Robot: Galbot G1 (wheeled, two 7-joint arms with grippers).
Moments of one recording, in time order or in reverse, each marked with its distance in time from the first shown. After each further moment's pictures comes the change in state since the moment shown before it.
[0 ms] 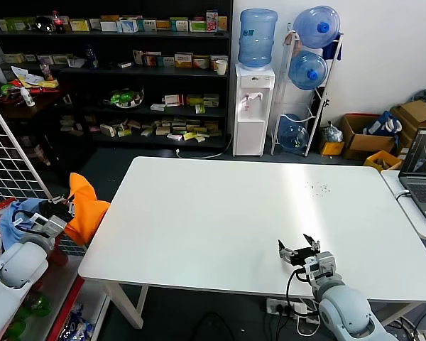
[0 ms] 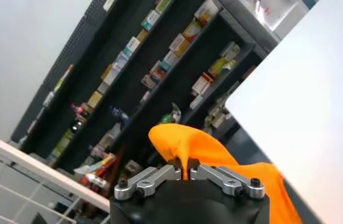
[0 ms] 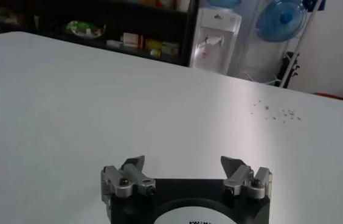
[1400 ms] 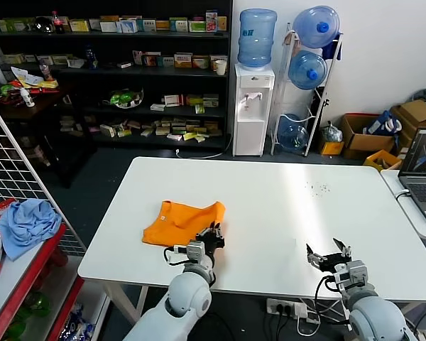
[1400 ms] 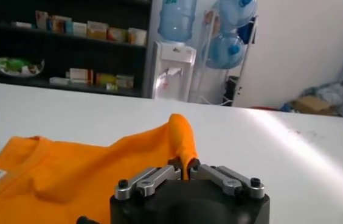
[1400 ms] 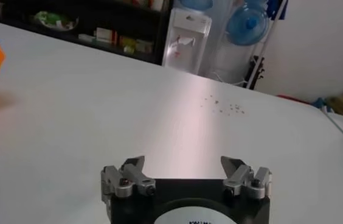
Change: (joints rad) left arm -0.070 -0.782 0.389 -0.022 -0.335 -0.015 -0.281; right arm -0.134 -0.073 0.163 0.038 0.002 0.046 -0.010
